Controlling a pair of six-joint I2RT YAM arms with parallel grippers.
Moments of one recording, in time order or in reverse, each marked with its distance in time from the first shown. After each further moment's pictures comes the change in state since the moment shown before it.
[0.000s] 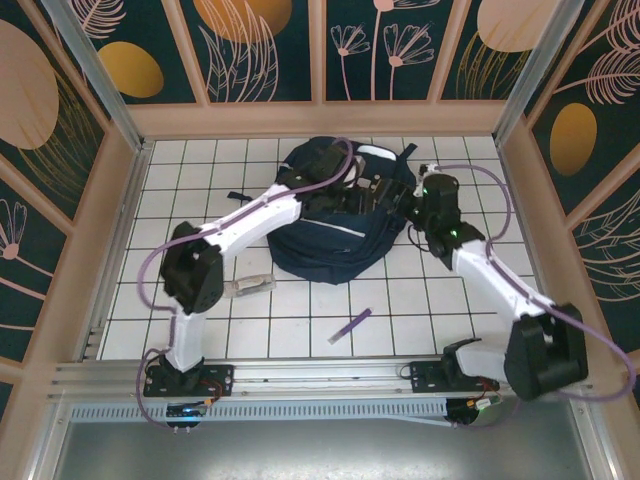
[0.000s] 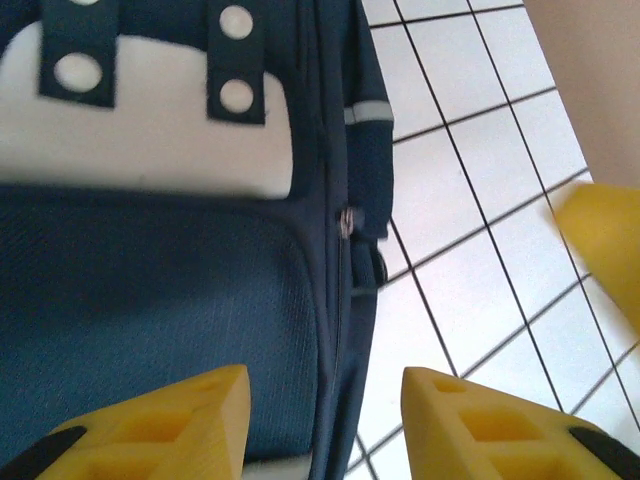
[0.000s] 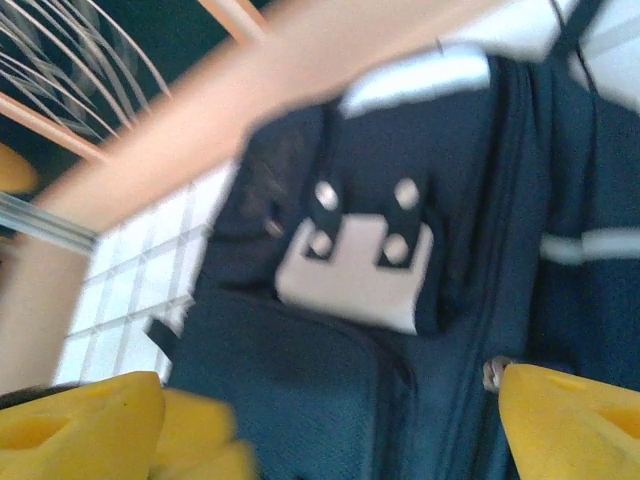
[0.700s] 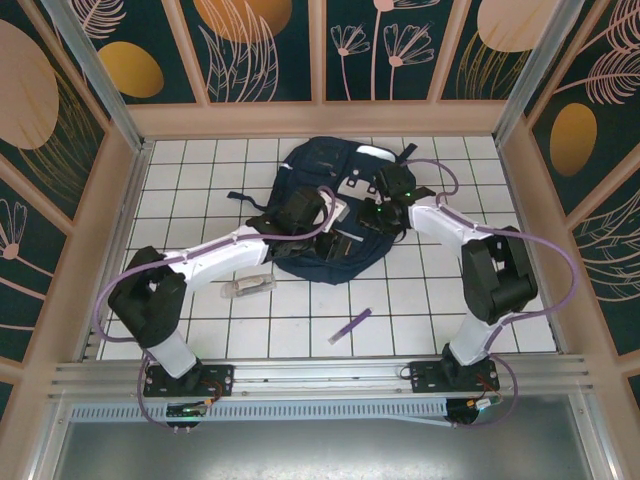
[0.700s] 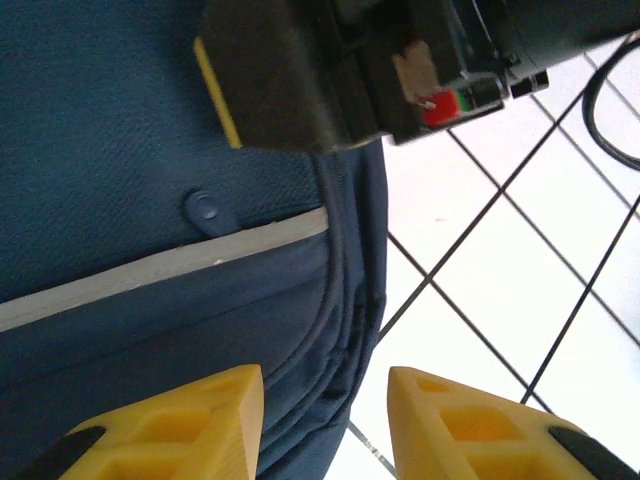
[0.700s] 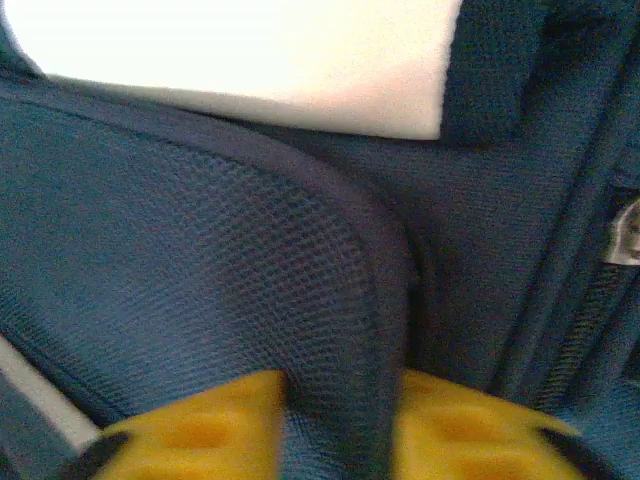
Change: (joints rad) left arm -0.019 -0.275 -0.560 0.280 0.094 0.320; right arm 0.116 0.437 0.323 -0.423 -0.050 0.005
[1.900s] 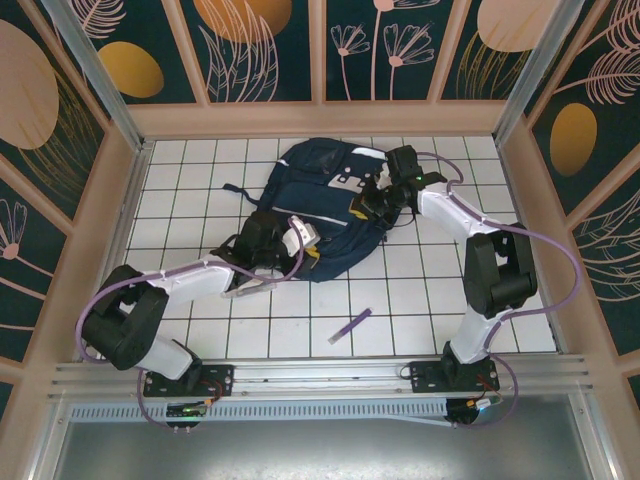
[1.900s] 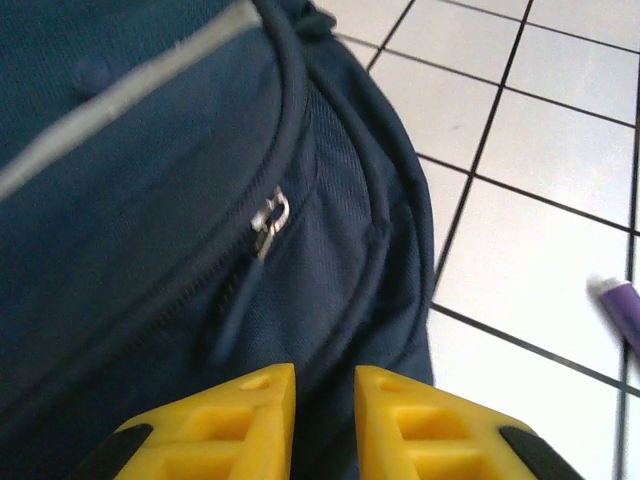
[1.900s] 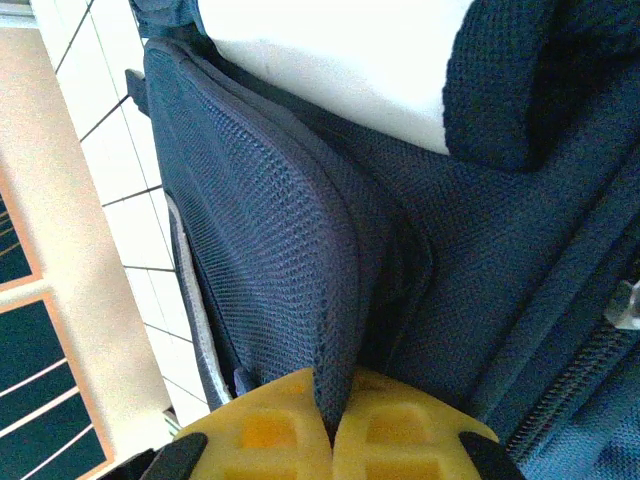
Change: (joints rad) left arm 0.168 -0.192 -0.467 0.466 0.191 0.499; right arm -0.081 0.021 0.129 -0.037 -0.415 0.117
